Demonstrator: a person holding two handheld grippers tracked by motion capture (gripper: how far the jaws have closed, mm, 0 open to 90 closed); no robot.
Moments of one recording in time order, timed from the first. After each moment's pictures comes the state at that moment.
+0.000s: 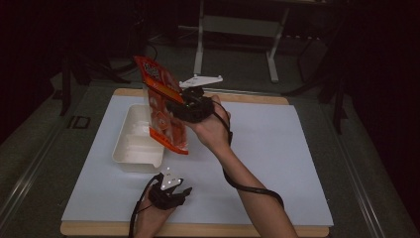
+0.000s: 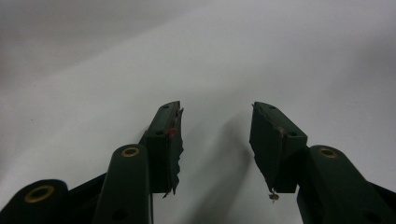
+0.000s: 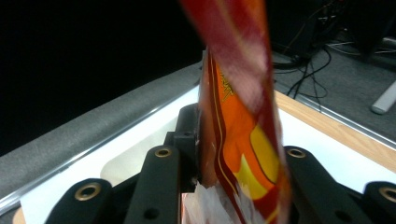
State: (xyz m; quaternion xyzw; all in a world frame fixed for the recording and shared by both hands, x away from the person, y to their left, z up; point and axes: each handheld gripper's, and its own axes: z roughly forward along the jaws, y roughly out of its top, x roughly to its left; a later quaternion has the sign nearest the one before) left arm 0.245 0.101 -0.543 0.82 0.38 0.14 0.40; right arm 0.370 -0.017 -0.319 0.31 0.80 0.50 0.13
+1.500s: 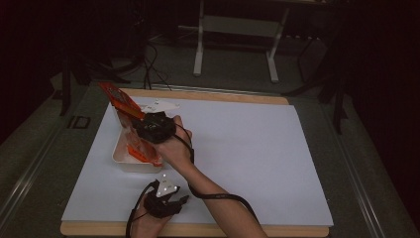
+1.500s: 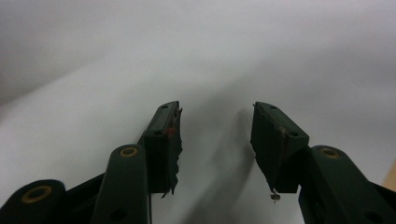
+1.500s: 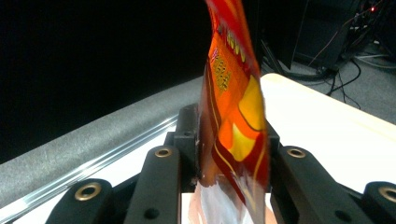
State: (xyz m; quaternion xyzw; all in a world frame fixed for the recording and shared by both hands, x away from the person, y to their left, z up) left arm 0.222 0.109 -0.542 0.82 0.40 0.12 0.39; right arm 0.352 0.068 -0.388 0.29 0.79 0.53 0.12
